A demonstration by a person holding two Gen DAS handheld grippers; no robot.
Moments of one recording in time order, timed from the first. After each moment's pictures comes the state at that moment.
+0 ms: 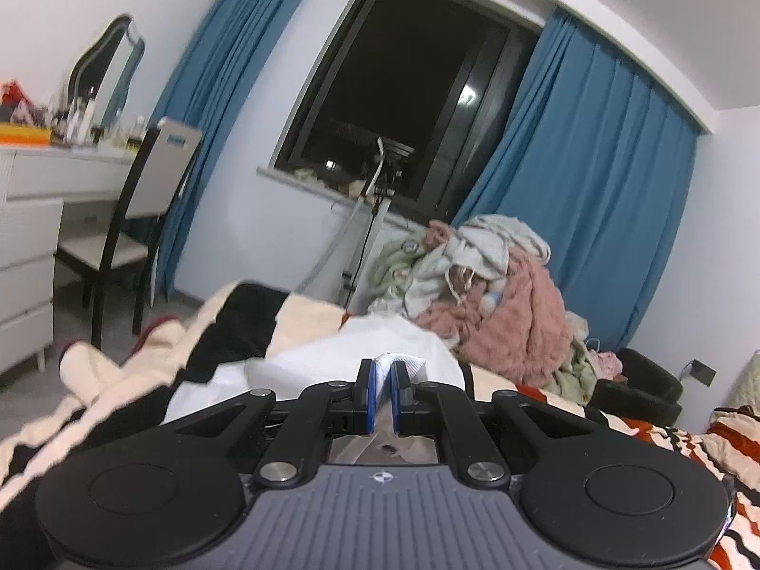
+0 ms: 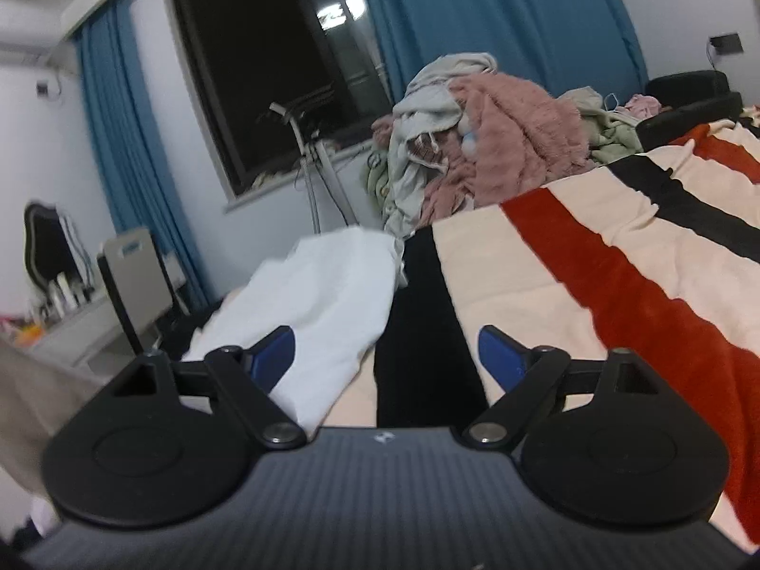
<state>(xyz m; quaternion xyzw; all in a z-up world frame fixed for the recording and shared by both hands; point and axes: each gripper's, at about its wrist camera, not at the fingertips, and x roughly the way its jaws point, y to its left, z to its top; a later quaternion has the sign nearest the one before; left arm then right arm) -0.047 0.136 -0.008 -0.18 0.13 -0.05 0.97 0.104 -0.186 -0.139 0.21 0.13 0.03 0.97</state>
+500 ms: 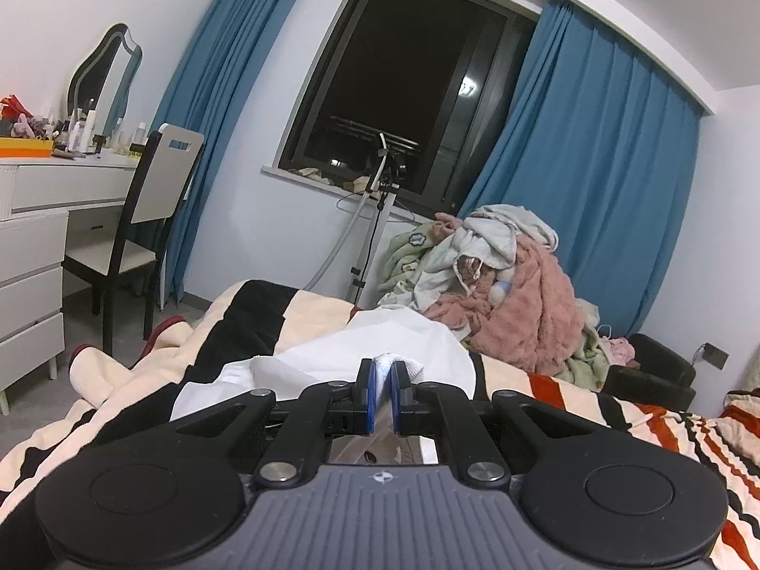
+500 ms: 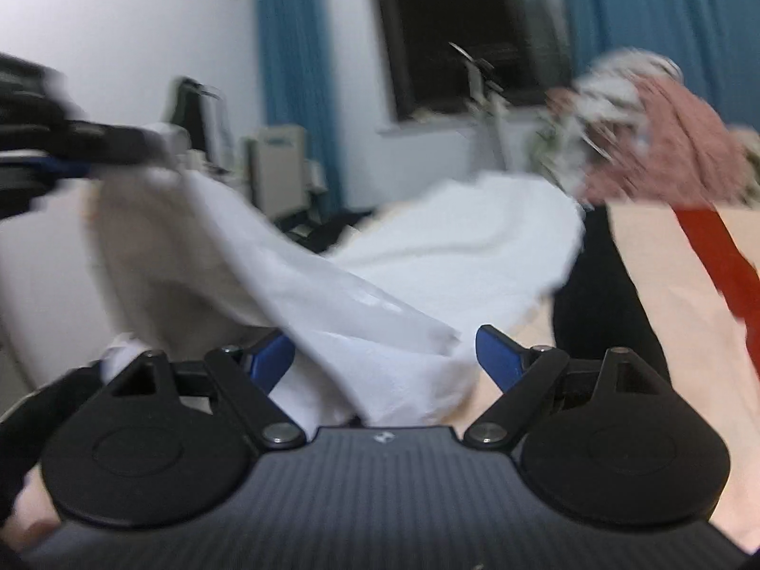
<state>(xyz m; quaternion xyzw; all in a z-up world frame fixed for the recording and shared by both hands) -0.047 0.124 -0.009 -0.15 0.14 -0.05 0.98 0.103 -0.107 -0.160 0.09 0.18 0.17 0.97</state>
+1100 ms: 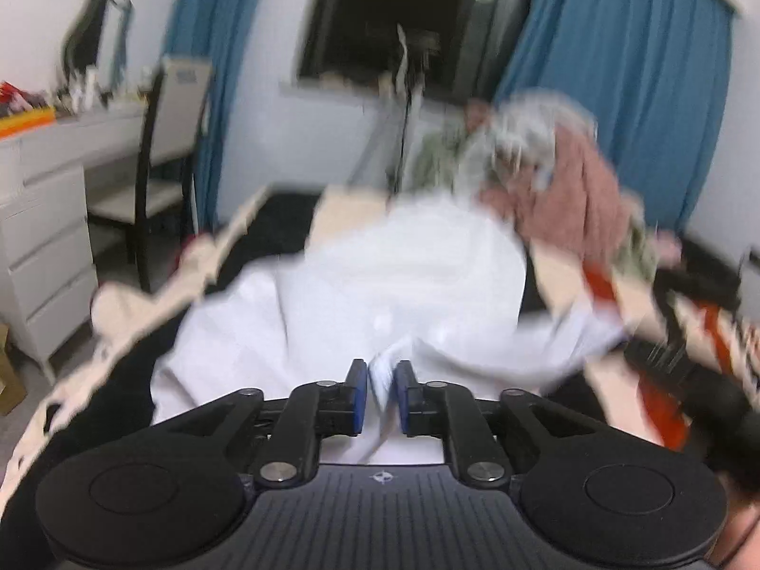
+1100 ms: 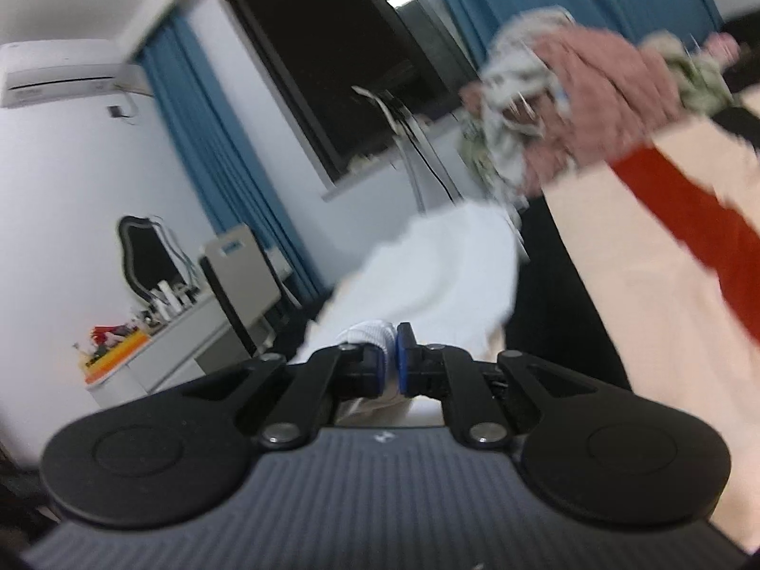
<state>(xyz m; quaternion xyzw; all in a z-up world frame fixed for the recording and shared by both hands) 0.004 0.102 -0.054 -0.07 0.31 -0.01 0.95 0.117 -0.167 -0.119 0.24 0.12 0.16 0.95</state>
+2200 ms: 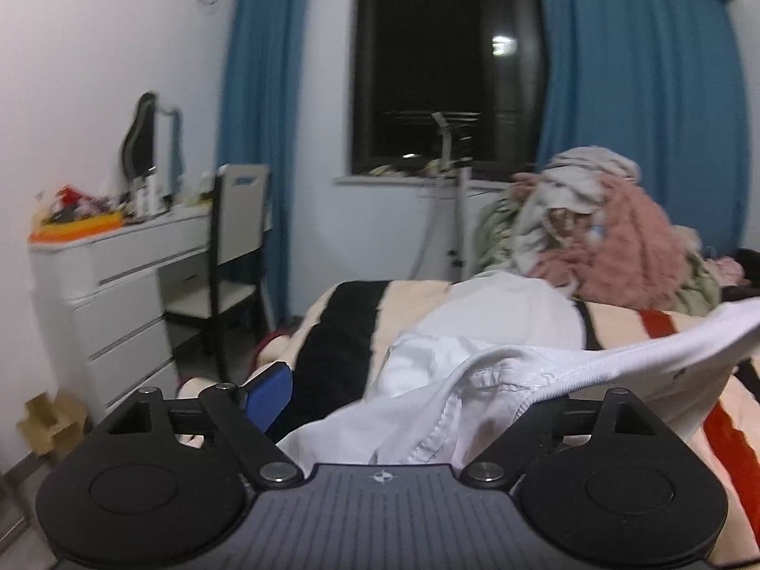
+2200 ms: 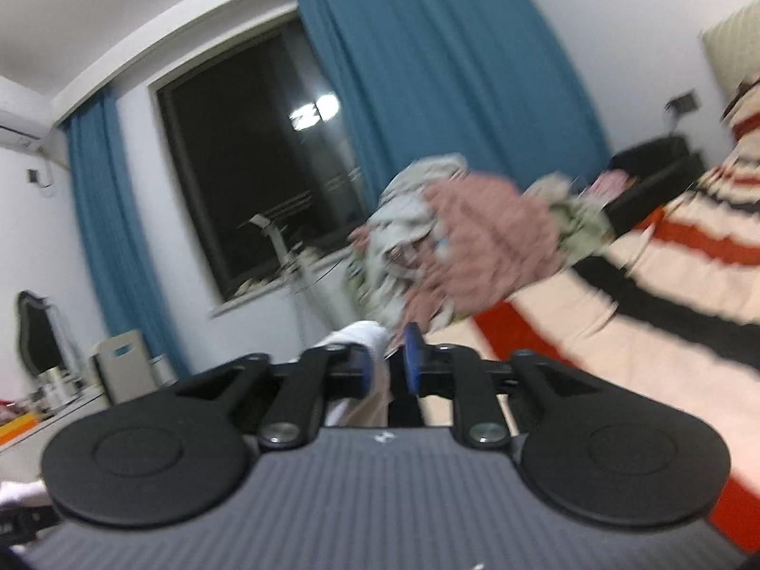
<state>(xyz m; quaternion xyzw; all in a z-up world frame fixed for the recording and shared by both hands) -0.022 0.083 -0.034 -0.01 0.16 0.08 0.98 0.047 -0.215 -0.074 0.20 0.00 -0.06 0.98</state>
